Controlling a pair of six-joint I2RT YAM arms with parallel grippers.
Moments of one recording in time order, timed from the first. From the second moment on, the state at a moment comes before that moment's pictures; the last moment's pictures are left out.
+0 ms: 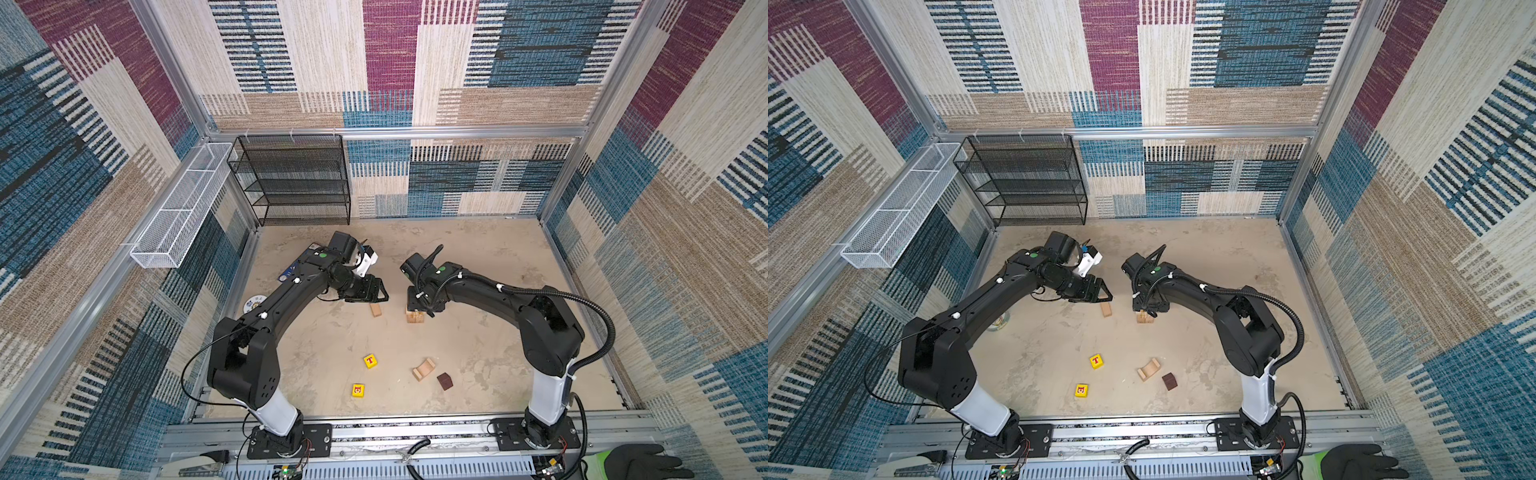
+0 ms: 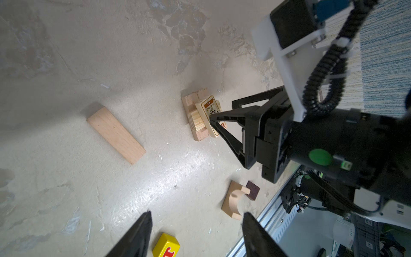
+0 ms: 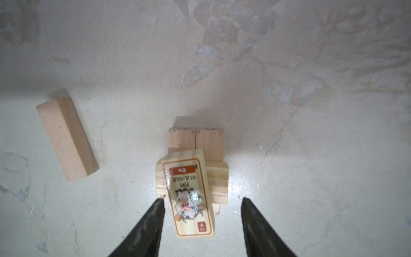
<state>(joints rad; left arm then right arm) -0.38 1.63 1.35 -0.89 0.53 -0.15 0.72 1.89 1.42 -0.79 0.13 0.72</state>
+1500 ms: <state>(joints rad) -0.38 1.63 1.35 -0.89 0.53 -0.15 0.73 1.98 1.51 -0.81 0.10 0.62</state>
